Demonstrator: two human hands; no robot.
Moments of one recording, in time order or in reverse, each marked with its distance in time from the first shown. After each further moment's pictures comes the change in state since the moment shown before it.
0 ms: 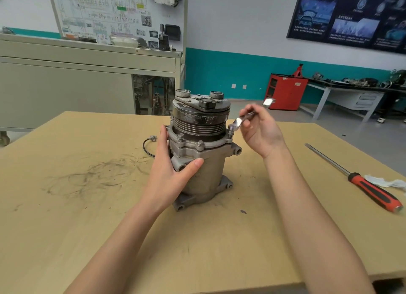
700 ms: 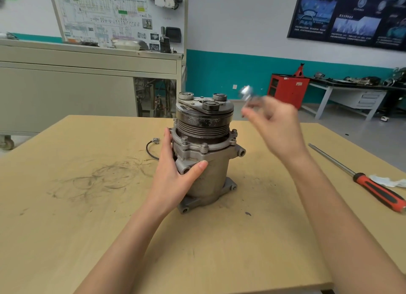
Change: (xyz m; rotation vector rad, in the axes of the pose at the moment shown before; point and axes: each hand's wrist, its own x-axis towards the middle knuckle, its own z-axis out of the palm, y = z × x) left_hand 0.001 0.000 -0.001 0.012 -0.009 0.011; right_hand -0.052 -0.012 0.050 -1.419 0.226 -0.612
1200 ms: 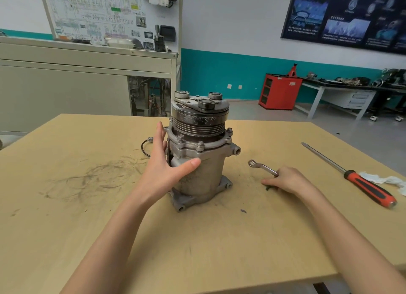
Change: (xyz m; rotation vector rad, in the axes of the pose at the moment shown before) left_hand 0.010 0.001 -0.016 -0.112 -0.109 -0.047; right_hand -0.045 0.156 -0.015 -0.665 -0.606 0.751
